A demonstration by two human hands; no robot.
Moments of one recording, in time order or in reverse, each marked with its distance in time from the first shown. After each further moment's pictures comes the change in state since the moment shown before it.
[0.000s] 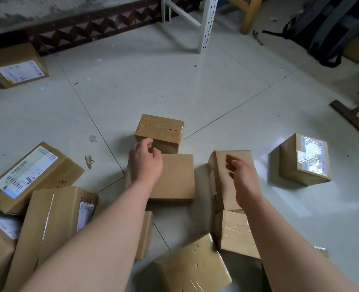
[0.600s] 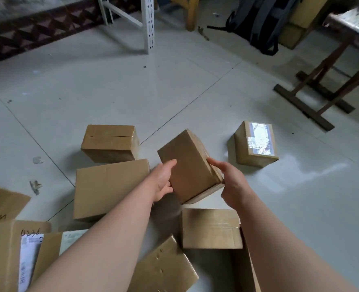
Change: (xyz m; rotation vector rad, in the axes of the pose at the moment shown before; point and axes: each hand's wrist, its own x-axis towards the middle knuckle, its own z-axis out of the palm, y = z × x) left_hand -0.047 0.068 0.102 -0.564 -0.902 -0.525; right_hand 0.002 0.003 -0.090 0.190 -0.030 0.300
